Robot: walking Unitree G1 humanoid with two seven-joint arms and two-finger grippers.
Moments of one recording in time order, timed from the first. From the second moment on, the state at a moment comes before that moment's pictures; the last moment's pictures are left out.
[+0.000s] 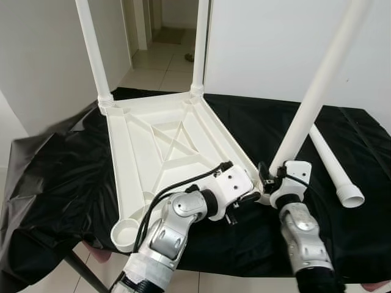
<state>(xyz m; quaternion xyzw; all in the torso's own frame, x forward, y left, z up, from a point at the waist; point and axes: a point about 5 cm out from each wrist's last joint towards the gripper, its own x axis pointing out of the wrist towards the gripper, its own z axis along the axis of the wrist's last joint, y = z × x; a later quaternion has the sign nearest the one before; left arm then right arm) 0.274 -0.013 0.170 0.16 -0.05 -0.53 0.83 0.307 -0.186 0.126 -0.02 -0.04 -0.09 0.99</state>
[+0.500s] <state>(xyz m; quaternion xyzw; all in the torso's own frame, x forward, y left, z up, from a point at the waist) 0.274 -0.012 0.170 0.16 -0.05 -0.52 0.84 0.296 -0.173 0.130 -0.01 -0.02 -0.18 0.98</state>
